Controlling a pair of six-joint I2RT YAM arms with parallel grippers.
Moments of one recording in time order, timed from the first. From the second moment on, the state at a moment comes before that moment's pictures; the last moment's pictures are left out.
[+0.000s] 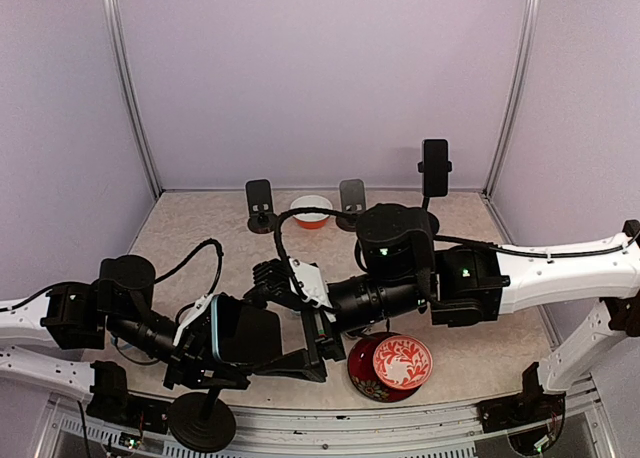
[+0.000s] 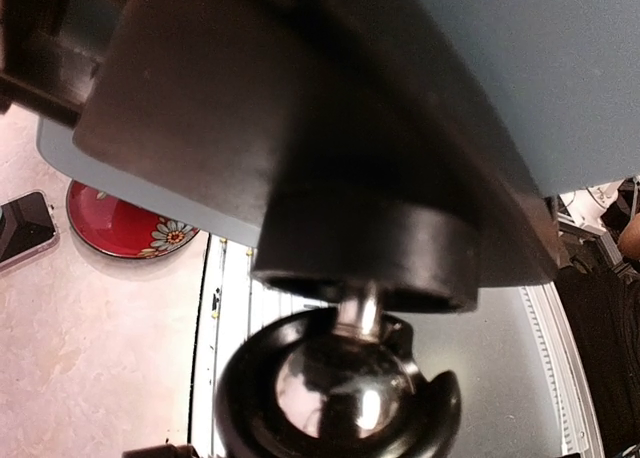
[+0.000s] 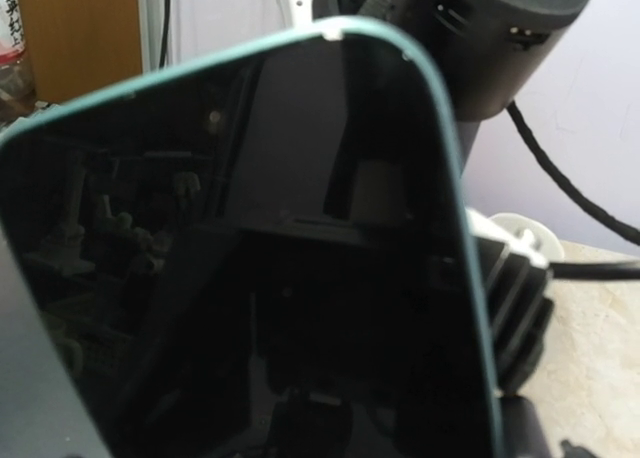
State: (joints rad) left arm -1.20 0.75 0.61 -0.28 0.54 -0.17; right arm 1.38 1.49 1.24 -0.01 -0.35 -0.23
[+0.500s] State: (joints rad) left arm -1.20 0.80 0.61 -0.28 0.50 -0.17; right arm 1.38 1.51 1.24 0.00 -0.32 -0.23
